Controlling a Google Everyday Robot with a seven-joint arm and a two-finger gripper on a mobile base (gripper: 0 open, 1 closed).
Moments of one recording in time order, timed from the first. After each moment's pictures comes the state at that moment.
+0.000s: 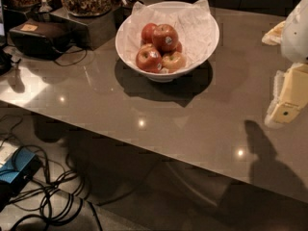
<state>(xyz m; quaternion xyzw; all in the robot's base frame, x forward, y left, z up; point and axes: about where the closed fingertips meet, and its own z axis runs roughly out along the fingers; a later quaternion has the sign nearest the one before) 0.438 -0.217 0.976 -0.60 0.78 -0.03 0.16</state>
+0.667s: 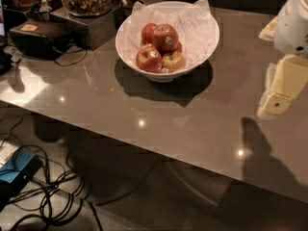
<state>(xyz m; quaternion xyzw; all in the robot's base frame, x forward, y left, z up) 0.448 -0.212 0.980 -0.59 0.79 -0.04 0.15</state>
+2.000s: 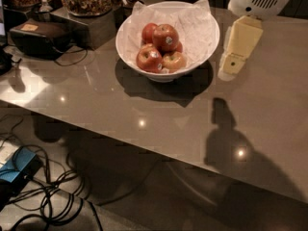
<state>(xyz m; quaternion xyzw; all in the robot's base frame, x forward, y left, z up) 0.519 -0.160 1.007 -0.59 0.79 -0.05 0.16</state>
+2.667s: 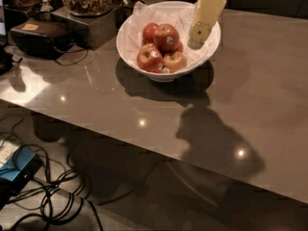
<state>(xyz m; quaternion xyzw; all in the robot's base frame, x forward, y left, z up) 0.582 -0.117 1.031 -0.58 0.80 -0.04 0.18</state>
